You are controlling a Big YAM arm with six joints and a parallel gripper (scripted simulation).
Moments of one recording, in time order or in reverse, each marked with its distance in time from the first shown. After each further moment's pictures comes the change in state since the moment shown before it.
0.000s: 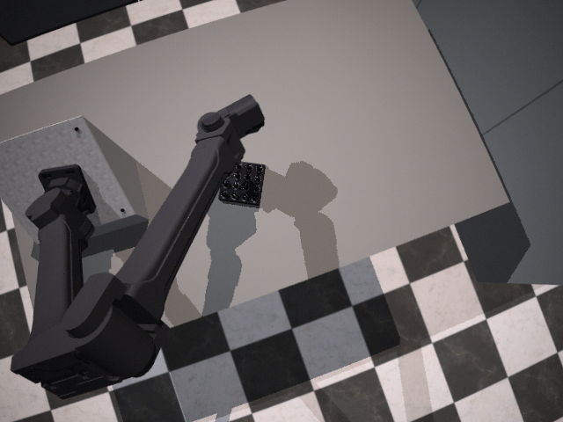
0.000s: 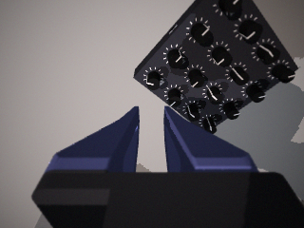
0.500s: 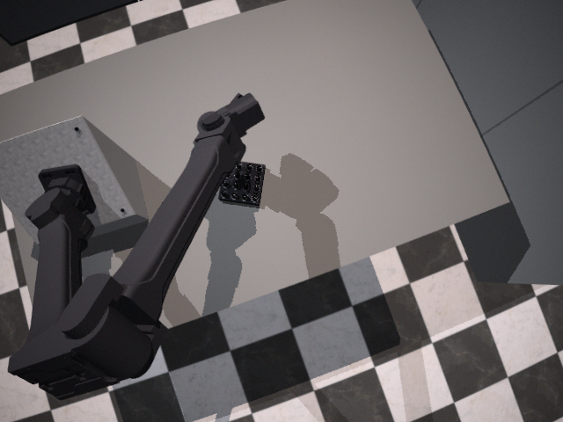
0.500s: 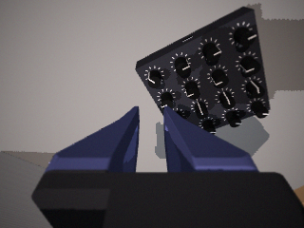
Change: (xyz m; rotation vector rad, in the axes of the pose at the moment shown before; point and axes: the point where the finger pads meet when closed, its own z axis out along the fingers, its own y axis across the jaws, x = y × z) arm 0.000 -0.001 -0.005 0.001 0.002 -0.367
